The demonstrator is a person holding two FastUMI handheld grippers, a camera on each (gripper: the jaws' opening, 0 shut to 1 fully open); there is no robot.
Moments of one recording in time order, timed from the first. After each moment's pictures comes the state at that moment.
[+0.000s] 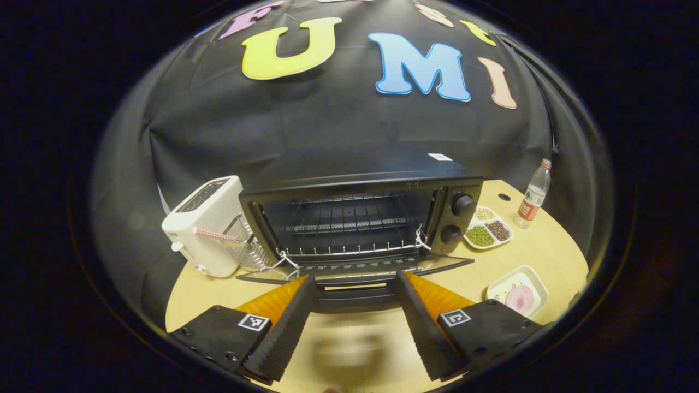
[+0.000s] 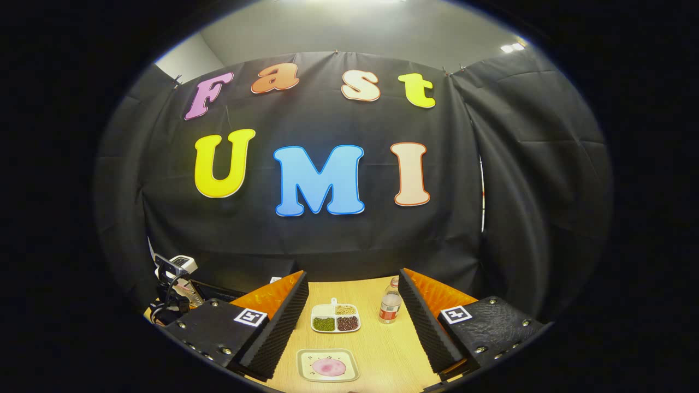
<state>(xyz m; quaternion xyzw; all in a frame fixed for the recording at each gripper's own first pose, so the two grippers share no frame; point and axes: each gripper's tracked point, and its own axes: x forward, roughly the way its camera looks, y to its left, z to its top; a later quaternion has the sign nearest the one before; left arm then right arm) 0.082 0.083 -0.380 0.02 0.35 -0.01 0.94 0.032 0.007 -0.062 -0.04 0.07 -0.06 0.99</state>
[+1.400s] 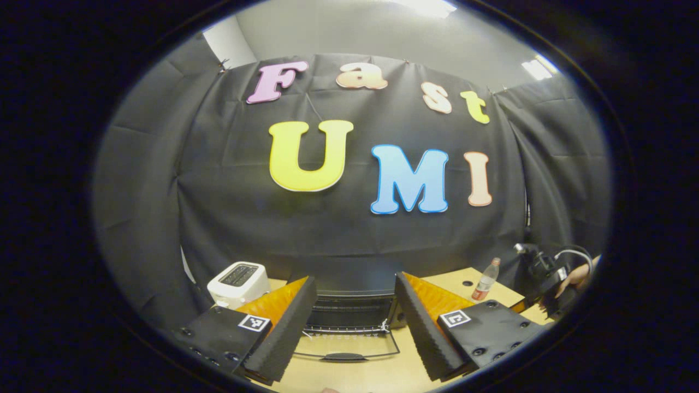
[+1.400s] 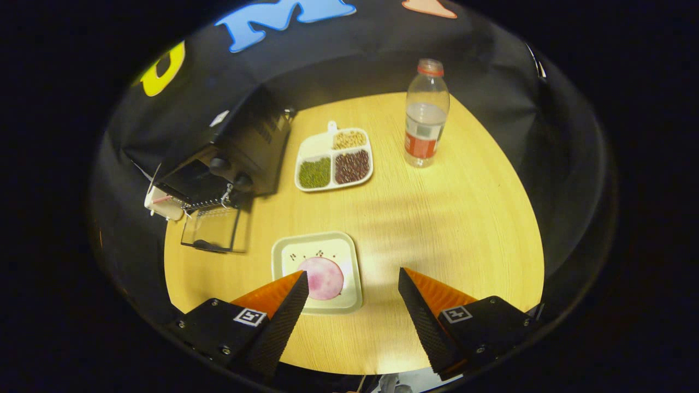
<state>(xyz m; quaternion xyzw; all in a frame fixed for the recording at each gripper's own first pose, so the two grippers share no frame) 0.027 0.083 -0.112 -0.02 0.09 -0.01 1.00 0.045 -0.055 -0.361 0.06 0.57 0.00 0.82</state>
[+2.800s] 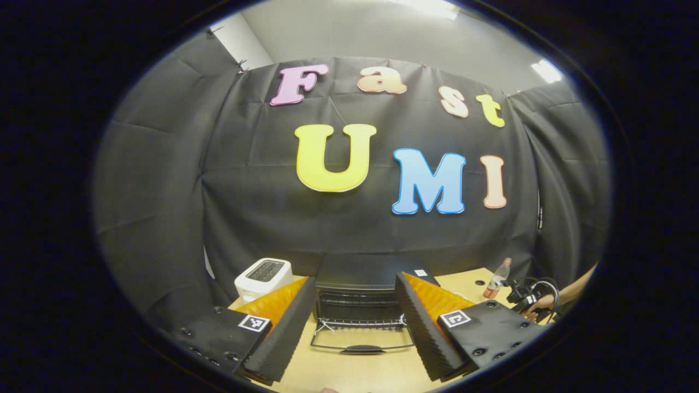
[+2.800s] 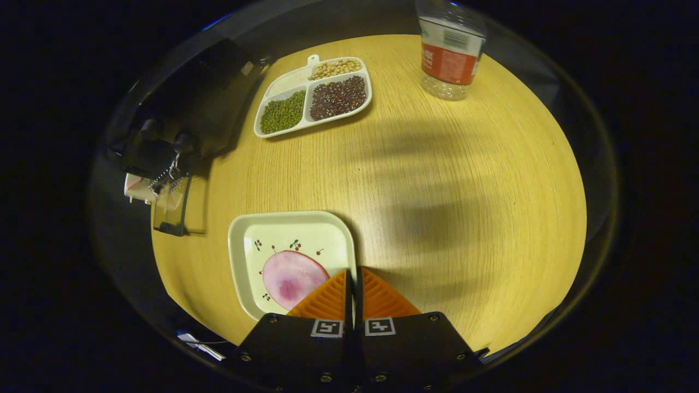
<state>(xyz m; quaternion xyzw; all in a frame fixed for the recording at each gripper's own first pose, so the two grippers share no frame) -0.005 0.120 -0.114 -0.02 0.11 0.03 0.99 0.037 -0.040 -0.454 0.13 0.64 0.03 0.75</state>
